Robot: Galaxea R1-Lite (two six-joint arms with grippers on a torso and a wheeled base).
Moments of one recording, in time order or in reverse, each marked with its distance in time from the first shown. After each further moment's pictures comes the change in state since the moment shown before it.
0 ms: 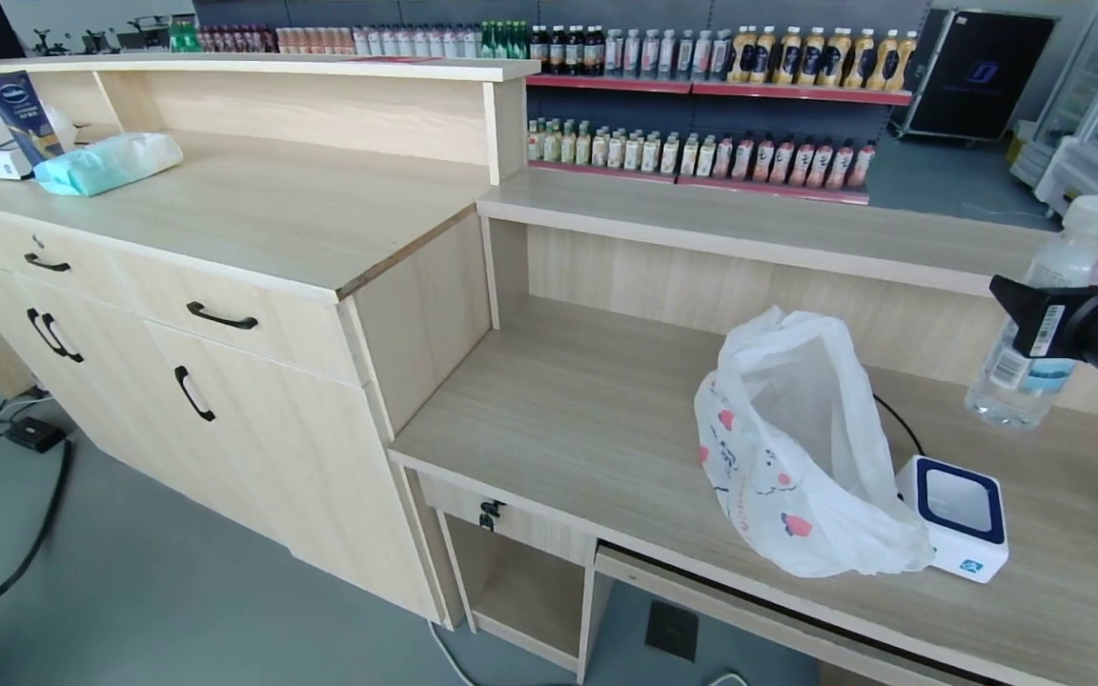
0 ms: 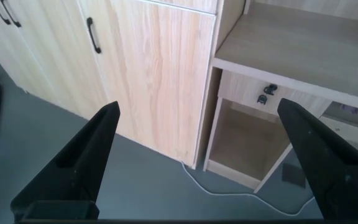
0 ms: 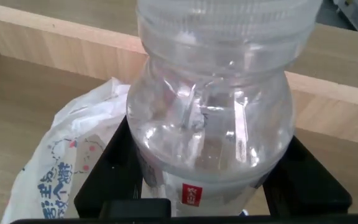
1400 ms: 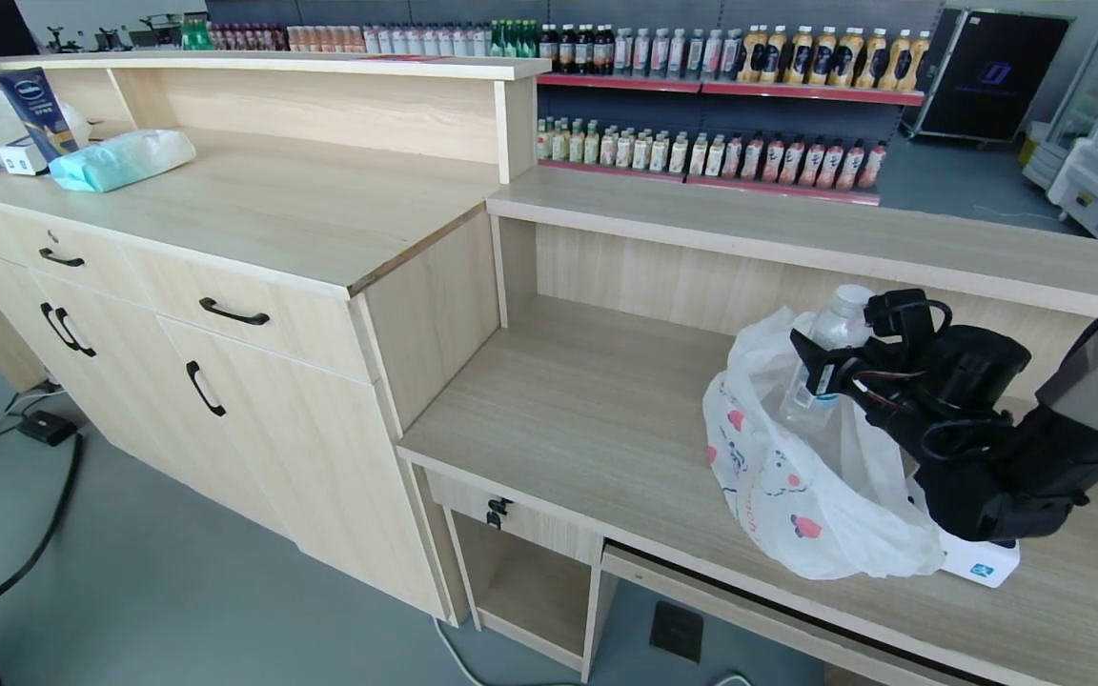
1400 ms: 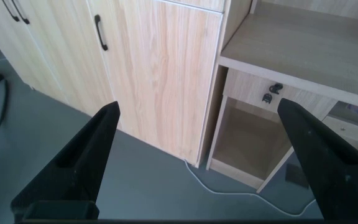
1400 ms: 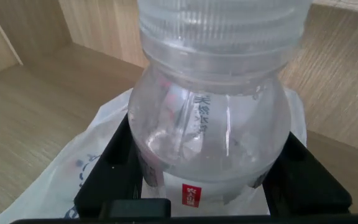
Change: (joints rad) left arm -0.001 0.000 0.000 0.000 0.000 0.000; right arm 0.086 0.723 -0.190 -0.616 0.225 0.050
